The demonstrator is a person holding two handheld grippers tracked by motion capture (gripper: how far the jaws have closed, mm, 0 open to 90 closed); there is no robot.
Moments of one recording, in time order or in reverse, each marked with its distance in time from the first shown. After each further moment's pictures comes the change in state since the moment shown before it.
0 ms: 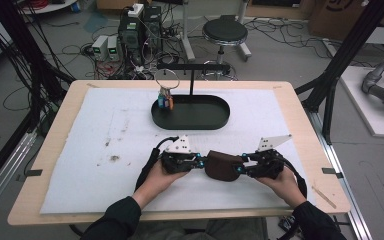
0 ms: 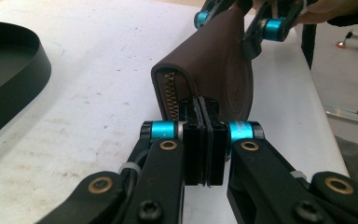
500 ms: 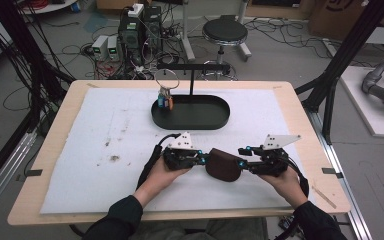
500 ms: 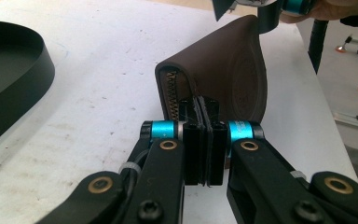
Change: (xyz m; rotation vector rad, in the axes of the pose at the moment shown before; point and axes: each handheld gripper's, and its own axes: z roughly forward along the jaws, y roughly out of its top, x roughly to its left) left arm 0.008 0.004 0.007 0.003 0.006 -0.012; right arm 0.011 0.011 -0.015 -0.099 -0.105 -0.067
